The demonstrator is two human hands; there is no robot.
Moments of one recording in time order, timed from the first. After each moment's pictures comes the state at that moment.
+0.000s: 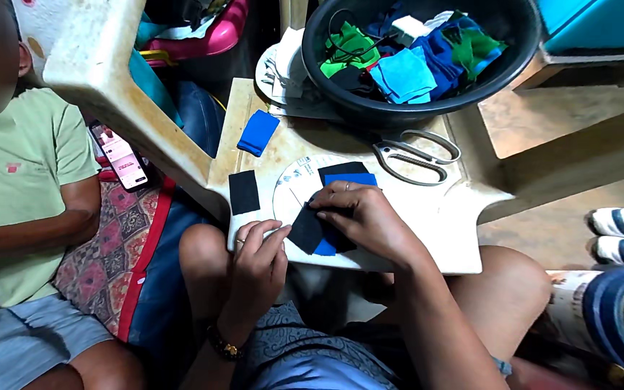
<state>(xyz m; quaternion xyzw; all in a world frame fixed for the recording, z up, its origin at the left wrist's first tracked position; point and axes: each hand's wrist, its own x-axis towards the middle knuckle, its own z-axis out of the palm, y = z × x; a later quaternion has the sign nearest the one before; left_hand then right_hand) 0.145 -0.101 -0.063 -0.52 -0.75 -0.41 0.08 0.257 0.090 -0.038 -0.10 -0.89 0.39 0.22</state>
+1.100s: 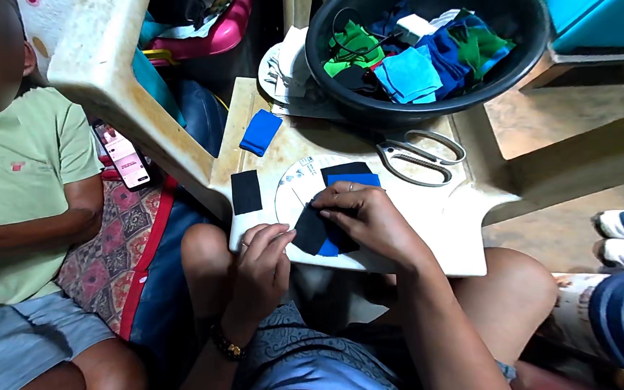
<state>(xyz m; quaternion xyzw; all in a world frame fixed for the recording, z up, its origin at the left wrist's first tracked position) 0.146 -0.100 -0.064 -0.54 -0.71 -0.43 0.10 0.257 0.090 -0.039 -0.10 -0.88 0.41 0.22</state>
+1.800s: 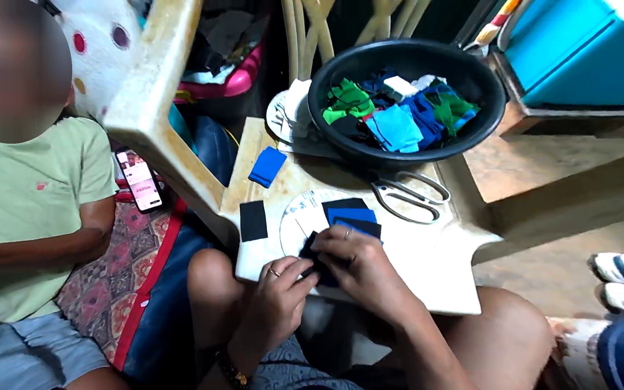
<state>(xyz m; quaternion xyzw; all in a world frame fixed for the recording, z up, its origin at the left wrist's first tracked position) 0.148 -0.095 -0.072 -0.63 -0.67 -0.38 0.08 0.258 0.061 -0.027 -0.09 -0.89 0.34 0.29</state>
